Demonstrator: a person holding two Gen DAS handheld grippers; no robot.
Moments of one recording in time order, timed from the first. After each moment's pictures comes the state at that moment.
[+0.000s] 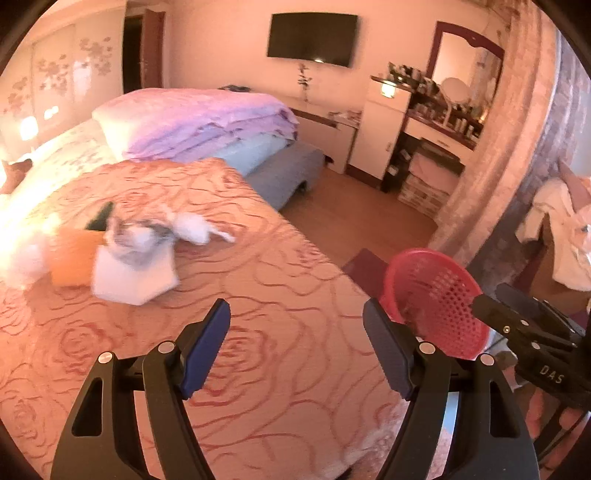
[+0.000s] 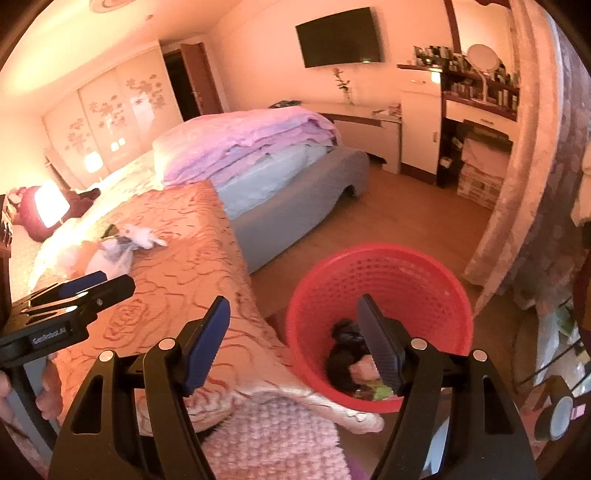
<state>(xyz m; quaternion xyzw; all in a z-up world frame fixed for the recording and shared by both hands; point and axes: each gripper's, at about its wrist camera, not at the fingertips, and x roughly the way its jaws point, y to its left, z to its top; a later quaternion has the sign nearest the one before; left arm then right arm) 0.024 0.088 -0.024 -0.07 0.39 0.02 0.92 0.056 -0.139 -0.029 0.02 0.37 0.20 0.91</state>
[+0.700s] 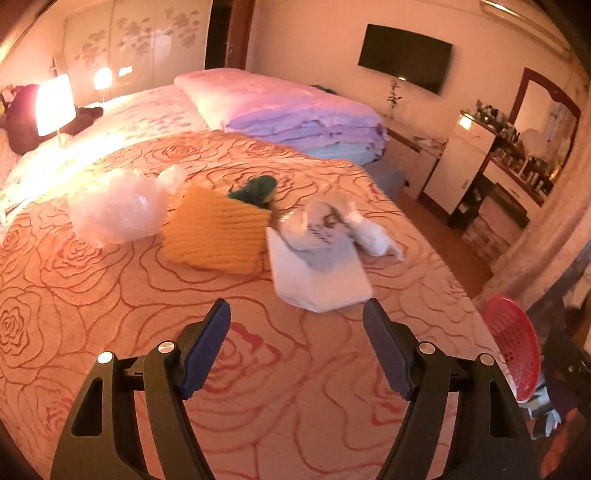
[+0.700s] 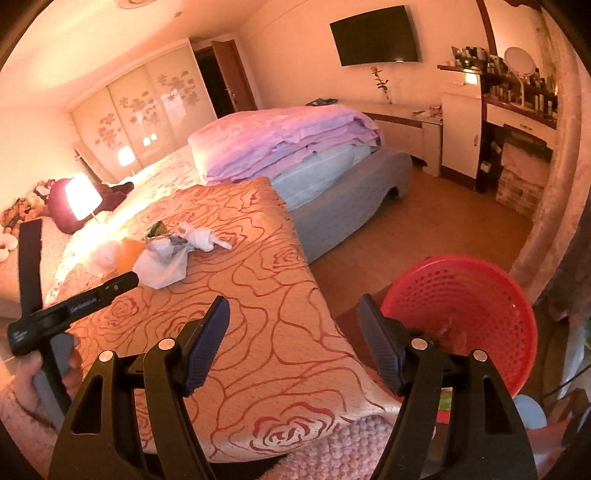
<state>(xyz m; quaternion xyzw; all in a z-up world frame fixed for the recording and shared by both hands) 0.010 0.218 -0.042 -0.15 0.38 0.15 0.90 0.052 -0.076 -0.024 0.02 0.37 0.26 0.89</state>
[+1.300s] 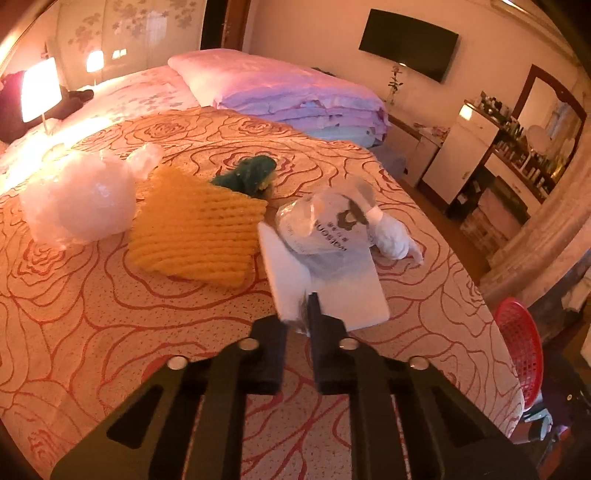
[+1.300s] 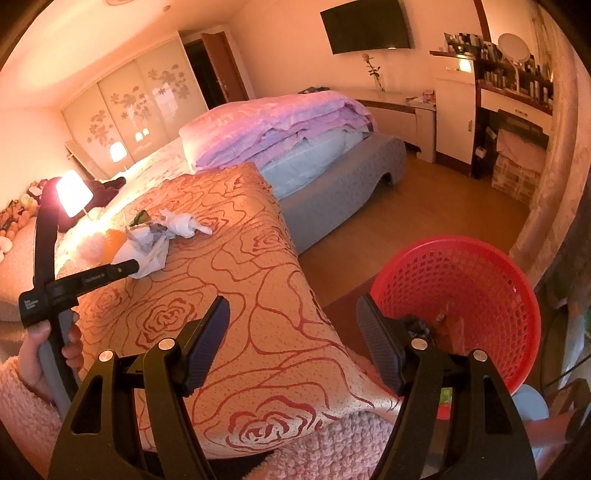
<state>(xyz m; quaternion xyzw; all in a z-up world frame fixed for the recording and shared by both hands) 0.038 0.229 -0.064 -0.17 0.41 0.13 0.89 0.061 -0.083 -0.045 0.03 0.39 0.25 0.89</state>
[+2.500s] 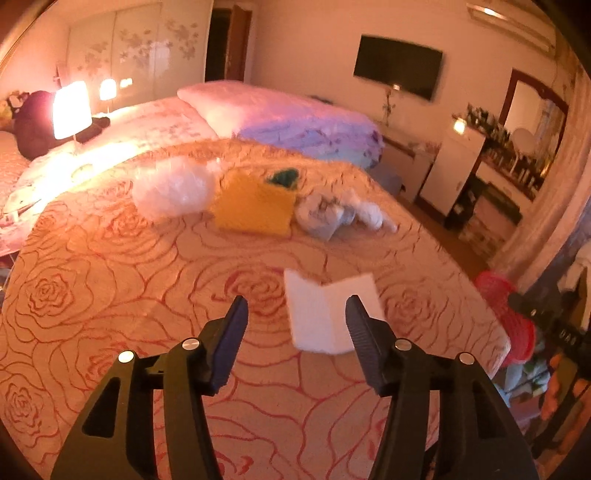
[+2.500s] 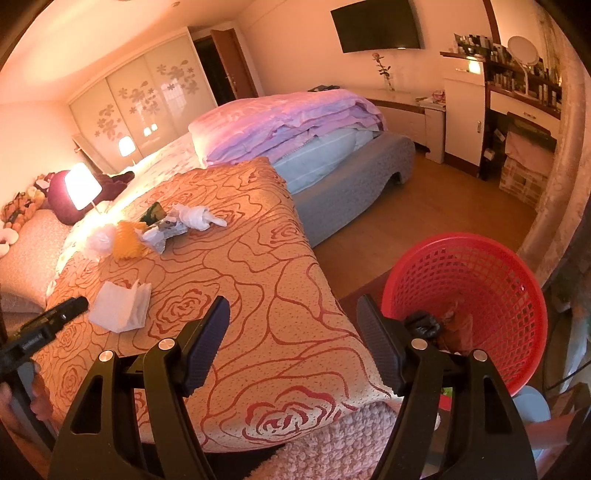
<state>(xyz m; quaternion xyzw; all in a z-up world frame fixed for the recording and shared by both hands) -0.072 0.202 -0.024 -0.14 0.35 0.15 0.92 0.052 -0.074 -0.043 0.02 0.39 0.26 0.88</state>
